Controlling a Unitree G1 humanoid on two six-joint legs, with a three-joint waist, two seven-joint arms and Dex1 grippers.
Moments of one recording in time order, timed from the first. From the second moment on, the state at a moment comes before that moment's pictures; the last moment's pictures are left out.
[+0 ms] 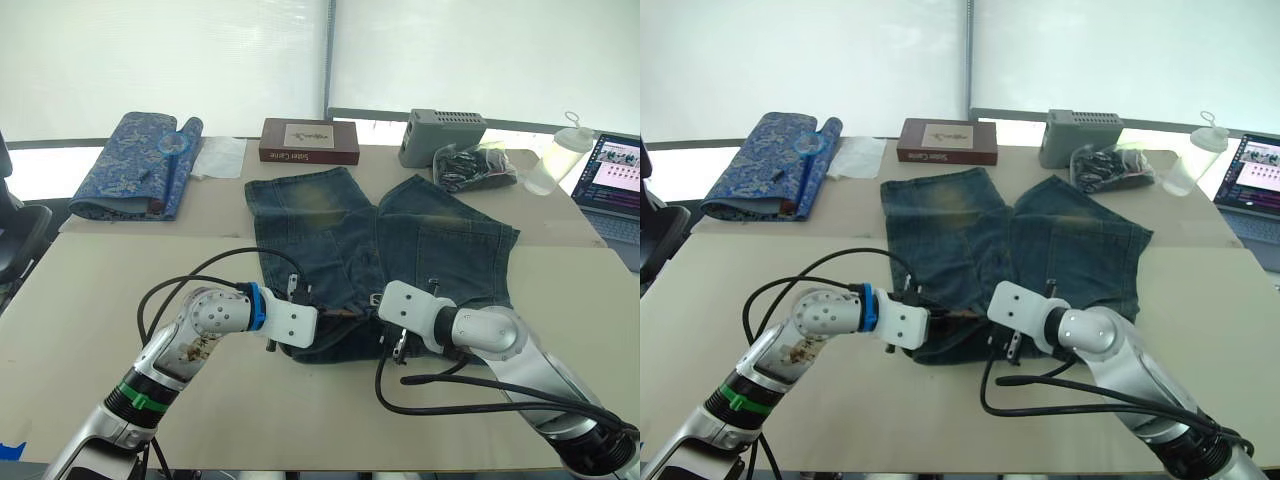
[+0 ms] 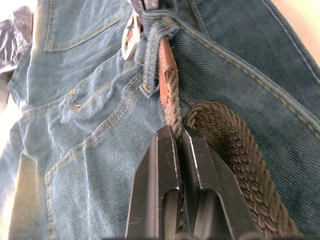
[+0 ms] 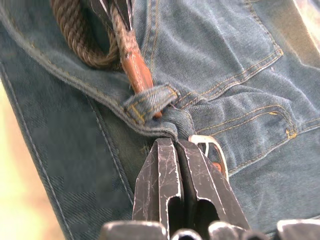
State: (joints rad) left arm -0.44 0.62 -0.33 -0.19 0.23 -0.04 -0.99; right arm -0.34 -0.72 0.33 -0.66 -0.03 0.84 0.73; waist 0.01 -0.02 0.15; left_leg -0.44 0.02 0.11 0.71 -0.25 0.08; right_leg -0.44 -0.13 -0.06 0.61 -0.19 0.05
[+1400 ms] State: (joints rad) left arm -0.35 0.58 -0.27 -0.36 0.08 0.31 -0.93; right arm -0.46 -0.77 0.31 -0.71 0.17 1.06 0.64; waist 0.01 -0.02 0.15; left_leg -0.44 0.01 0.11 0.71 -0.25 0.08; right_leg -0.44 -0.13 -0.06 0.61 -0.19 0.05
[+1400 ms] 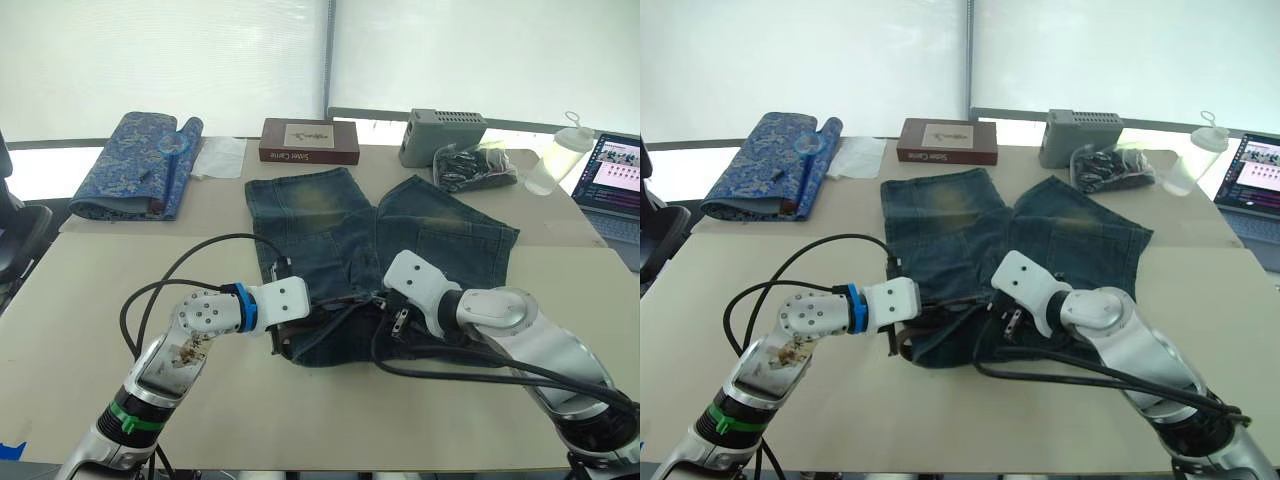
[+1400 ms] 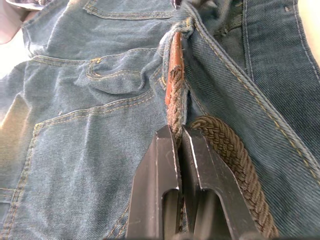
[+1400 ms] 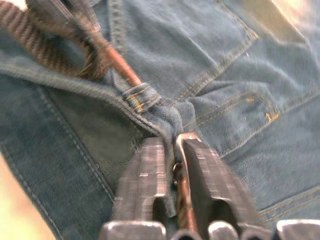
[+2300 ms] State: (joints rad) left arm -0.42 0.60 -0.34 -0.30 0.19 0.19 -0.91; right arm -0.48 -0.80 0.42 -0.69 0.05 0.94 0.70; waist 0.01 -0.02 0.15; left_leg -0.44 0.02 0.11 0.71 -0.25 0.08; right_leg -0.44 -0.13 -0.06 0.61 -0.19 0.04
